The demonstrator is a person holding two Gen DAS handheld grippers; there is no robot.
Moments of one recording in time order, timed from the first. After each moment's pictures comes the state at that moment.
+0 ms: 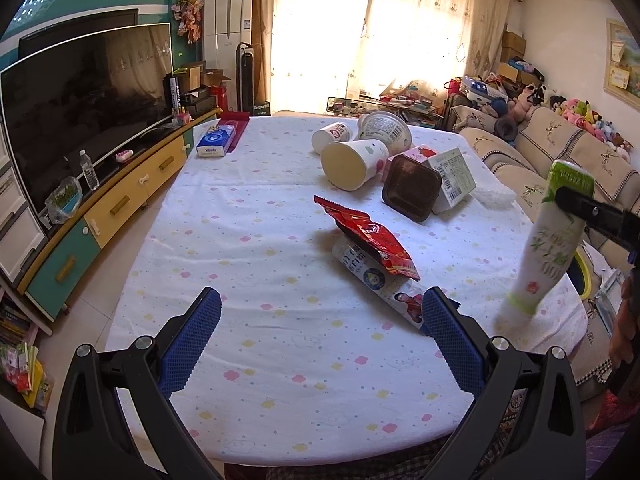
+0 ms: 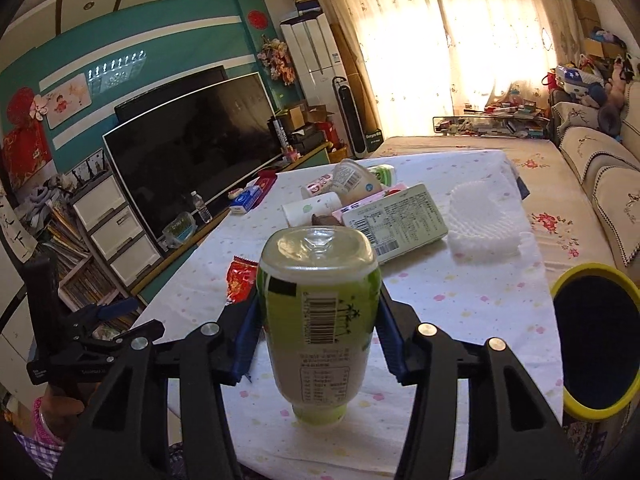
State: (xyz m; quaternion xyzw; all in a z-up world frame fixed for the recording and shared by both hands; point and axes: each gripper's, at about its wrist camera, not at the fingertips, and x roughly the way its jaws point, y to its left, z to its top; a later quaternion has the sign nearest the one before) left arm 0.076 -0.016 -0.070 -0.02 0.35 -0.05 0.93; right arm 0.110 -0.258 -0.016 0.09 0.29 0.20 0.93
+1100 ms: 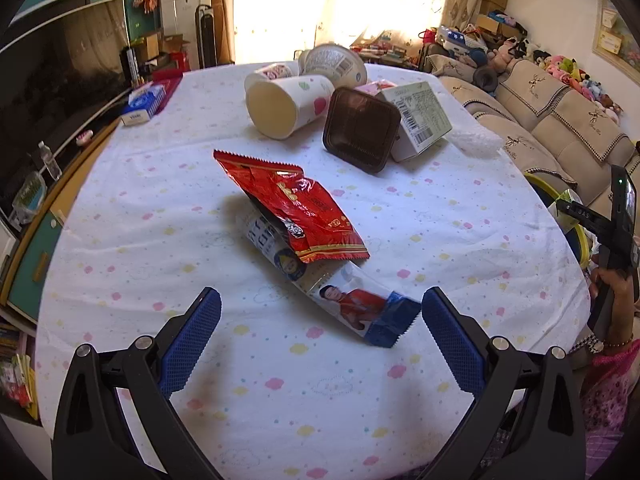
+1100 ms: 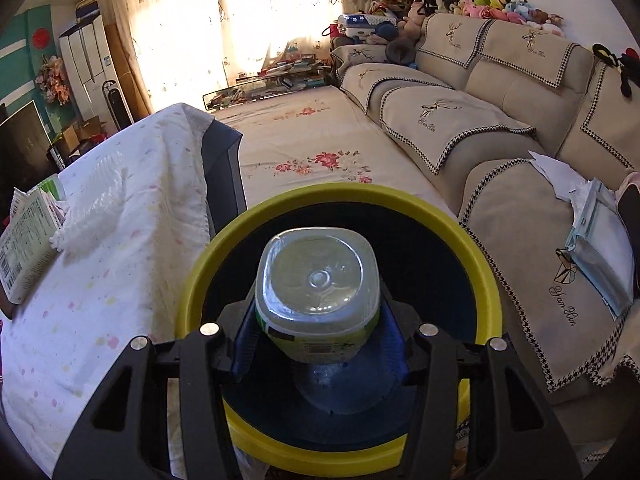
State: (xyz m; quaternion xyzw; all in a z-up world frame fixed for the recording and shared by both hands) left arm 0.133 -0.081 -0.116 0.00 0.44 -0.10 0.89; right arm 0.166 -0.483 -0.135 0.13 0.37 -0.18 0.90
